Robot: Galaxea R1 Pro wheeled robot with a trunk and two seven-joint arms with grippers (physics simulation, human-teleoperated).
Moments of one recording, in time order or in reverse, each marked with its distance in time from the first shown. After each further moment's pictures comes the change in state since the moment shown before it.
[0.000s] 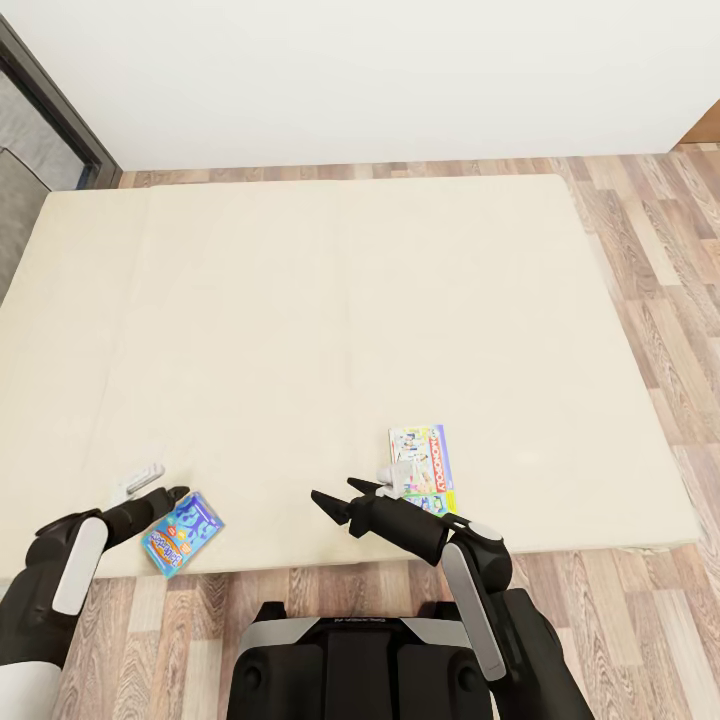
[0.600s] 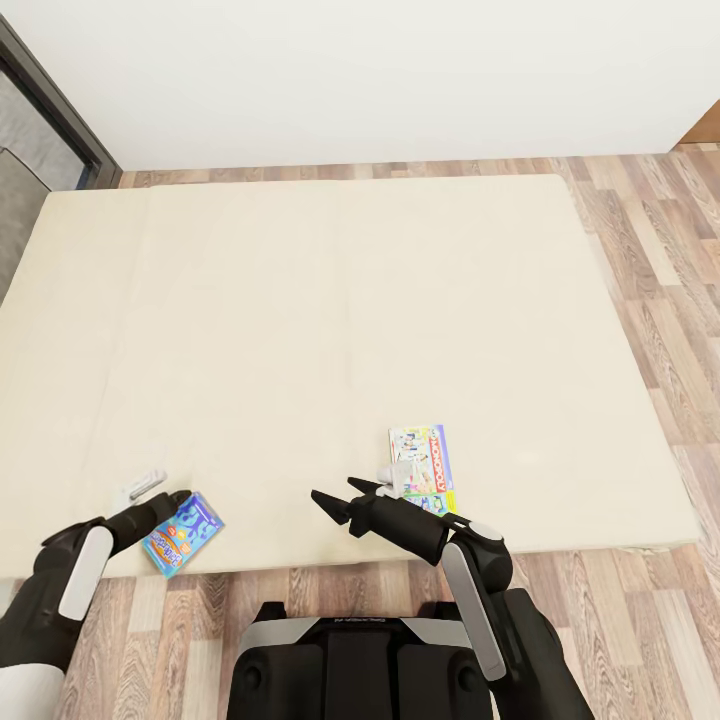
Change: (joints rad) left arm 0.002 0.000 -0.005 0.077 0.000 -0.096 -0.040; right arm 0.000 0.000 0.000 -0.003 0.000 0.000 0.002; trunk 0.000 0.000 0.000
